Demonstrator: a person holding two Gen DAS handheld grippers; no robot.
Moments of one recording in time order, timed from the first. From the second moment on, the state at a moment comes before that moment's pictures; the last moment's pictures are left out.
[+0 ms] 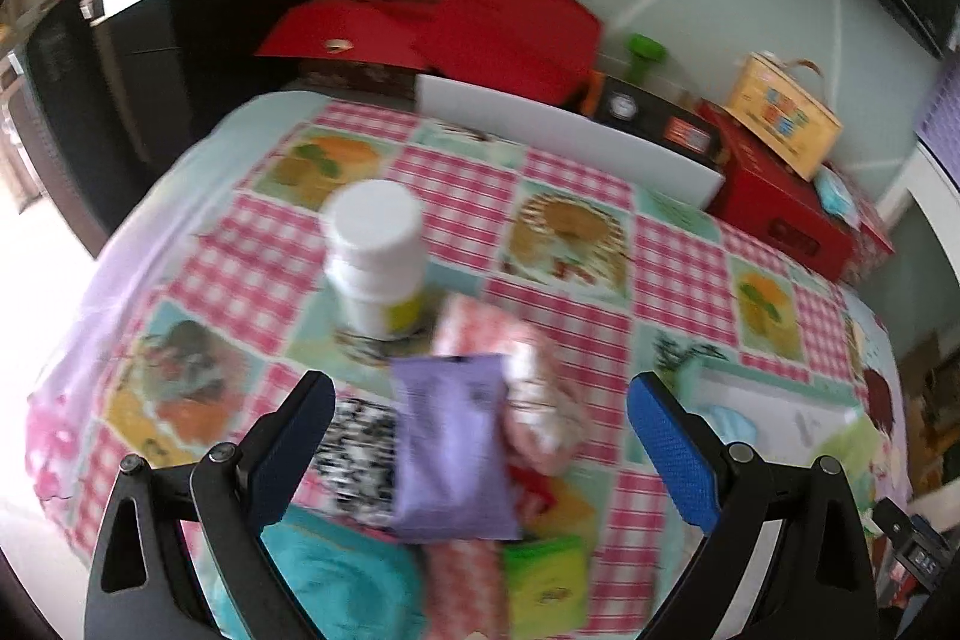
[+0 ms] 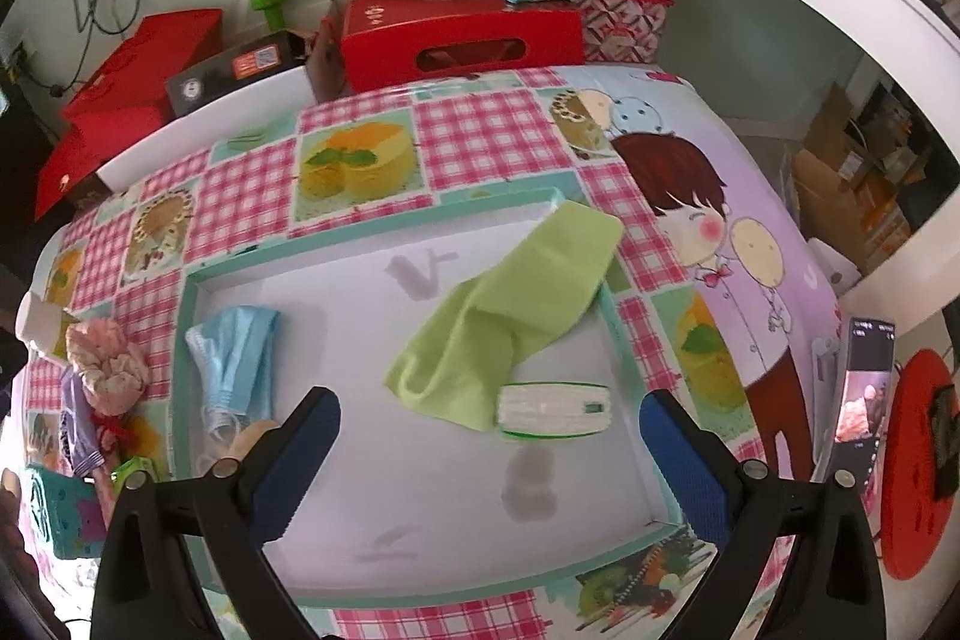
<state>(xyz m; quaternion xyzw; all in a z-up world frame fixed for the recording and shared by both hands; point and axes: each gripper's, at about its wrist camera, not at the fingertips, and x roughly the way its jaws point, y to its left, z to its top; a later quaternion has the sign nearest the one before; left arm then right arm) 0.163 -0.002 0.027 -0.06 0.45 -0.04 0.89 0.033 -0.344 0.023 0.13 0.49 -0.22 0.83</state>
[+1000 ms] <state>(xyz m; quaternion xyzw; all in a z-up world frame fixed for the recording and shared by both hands) 0.166 0.078 0.017 -0.11 0.48 0.02 0.87 0.116 -0.177 0.014 0.05 0.46 0.00 0.89</state>
